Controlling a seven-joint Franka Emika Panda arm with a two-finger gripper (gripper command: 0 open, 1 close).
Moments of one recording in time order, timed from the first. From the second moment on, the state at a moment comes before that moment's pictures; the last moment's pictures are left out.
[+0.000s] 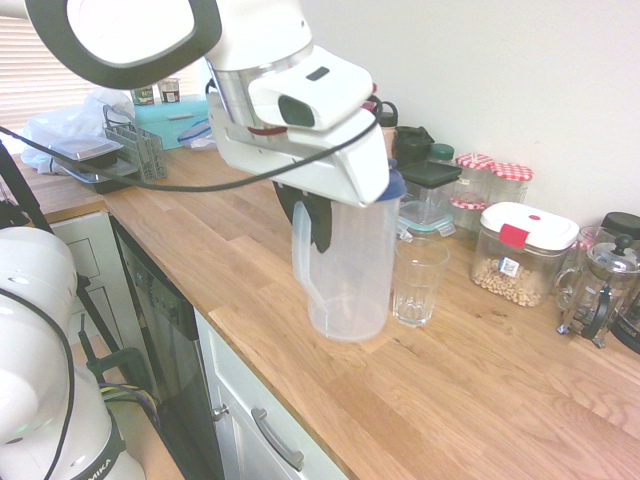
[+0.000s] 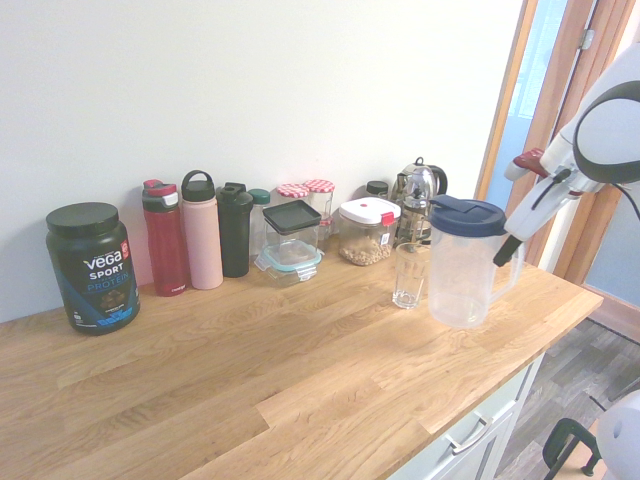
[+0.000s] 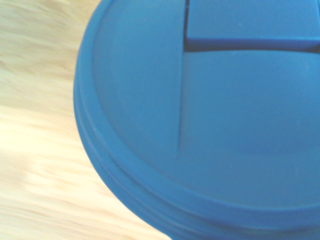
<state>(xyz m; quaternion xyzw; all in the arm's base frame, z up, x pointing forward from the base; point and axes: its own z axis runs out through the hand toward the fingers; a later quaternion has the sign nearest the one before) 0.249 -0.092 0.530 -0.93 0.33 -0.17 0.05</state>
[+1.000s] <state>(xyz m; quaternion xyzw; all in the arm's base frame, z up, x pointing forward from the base) 0.343 0.184 0.488 -0.95 0.25 -0.18 0.09</state>
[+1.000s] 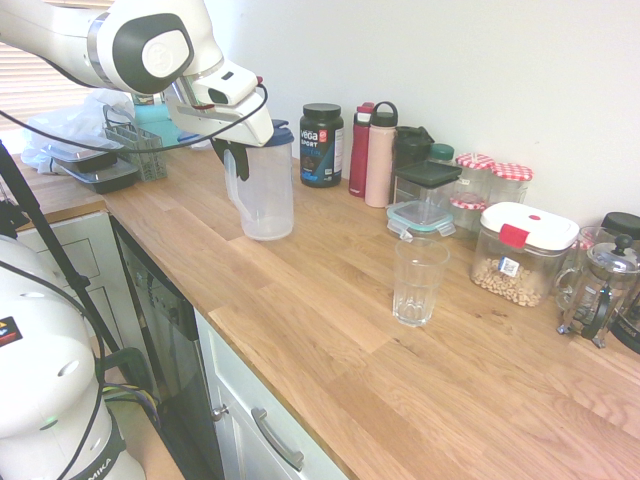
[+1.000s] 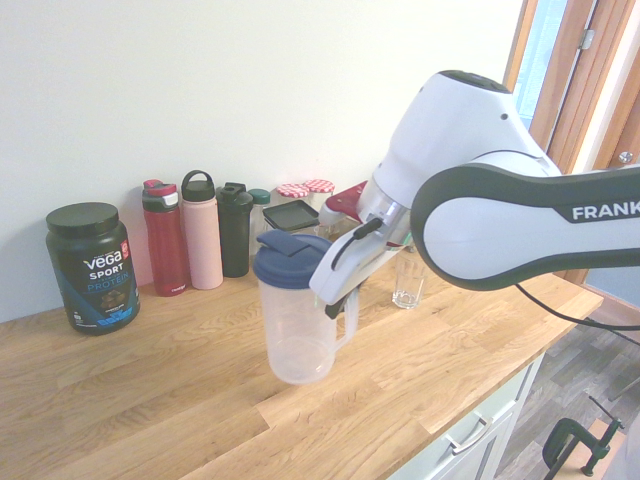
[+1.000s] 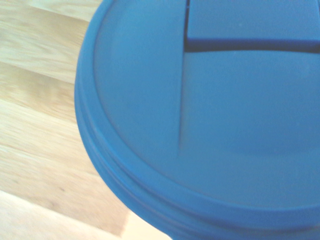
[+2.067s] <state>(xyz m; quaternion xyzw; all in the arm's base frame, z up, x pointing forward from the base) 0.412 0.174 0.453 -0.95 0.23 -0.15 0.11</state>
